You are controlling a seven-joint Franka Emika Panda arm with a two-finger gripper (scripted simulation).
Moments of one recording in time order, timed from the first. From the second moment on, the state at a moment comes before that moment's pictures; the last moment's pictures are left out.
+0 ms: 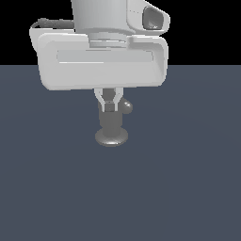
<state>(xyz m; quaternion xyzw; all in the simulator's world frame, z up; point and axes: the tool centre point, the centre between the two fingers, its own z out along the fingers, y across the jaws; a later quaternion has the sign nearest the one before) -0.181 0.022 0.220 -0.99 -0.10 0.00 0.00</state>
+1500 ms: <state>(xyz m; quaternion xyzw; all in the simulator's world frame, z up) -0.121 -0.088 0.230 -0.99 -0.12 -0.01 0.00</state>
